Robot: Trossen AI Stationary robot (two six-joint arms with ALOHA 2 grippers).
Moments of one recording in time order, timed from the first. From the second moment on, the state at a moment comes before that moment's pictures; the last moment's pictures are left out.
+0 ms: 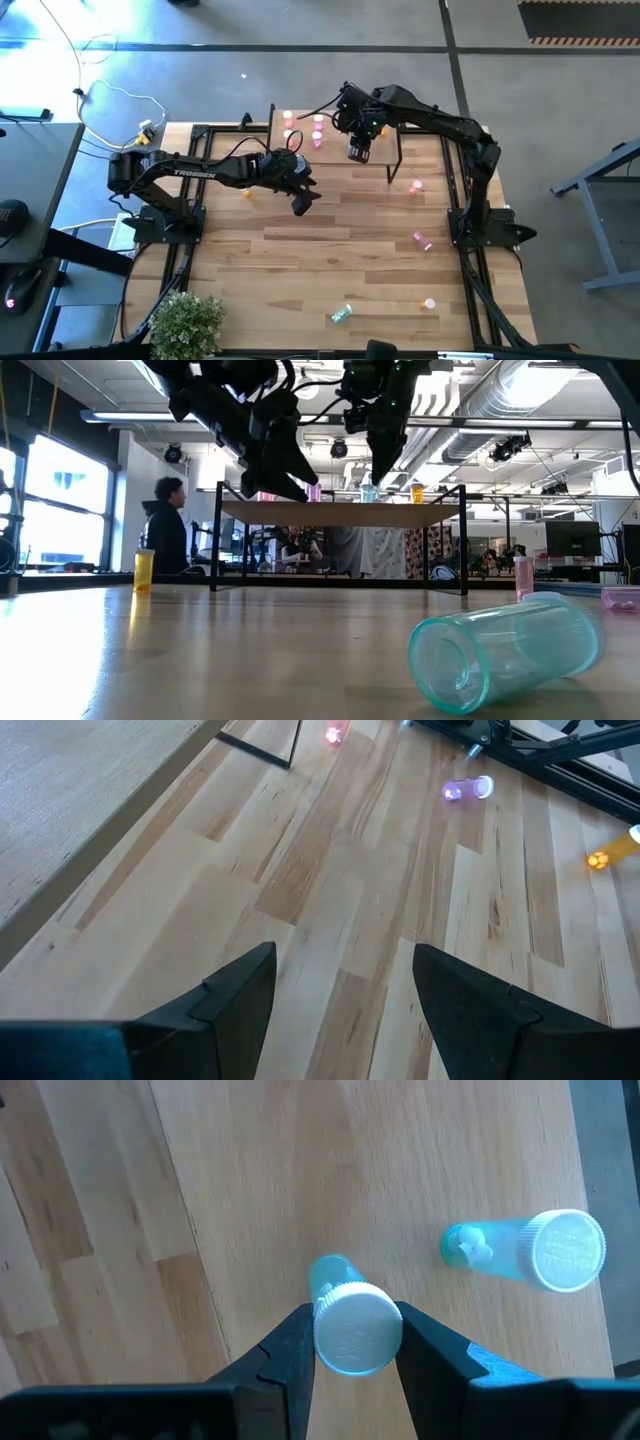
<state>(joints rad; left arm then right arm) 0.33 1.51 0.93 -0.09 0.09 -0.26 -0.48 1.90 1.93 -1.26 0.05 -0.27</state>
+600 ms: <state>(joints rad) 0.33 1.51 0.93 -0.09 0.09 -0.26 -0.48 1.90 1.93 -1.26 0.09 -0.28</state>
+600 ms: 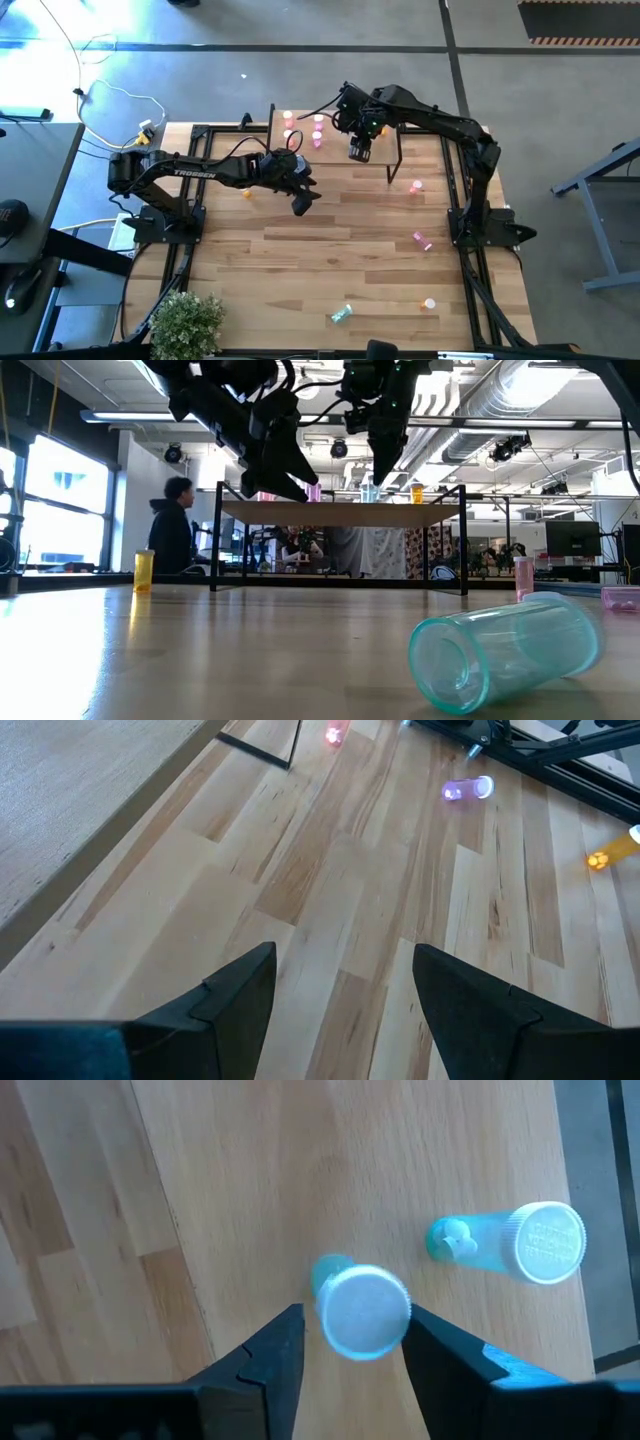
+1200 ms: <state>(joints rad) 0.33 1.51 0.93 -0.09 0.09 -0.26 -0.48 1.90 1.93 -1.26 0.06 -0.28</state>
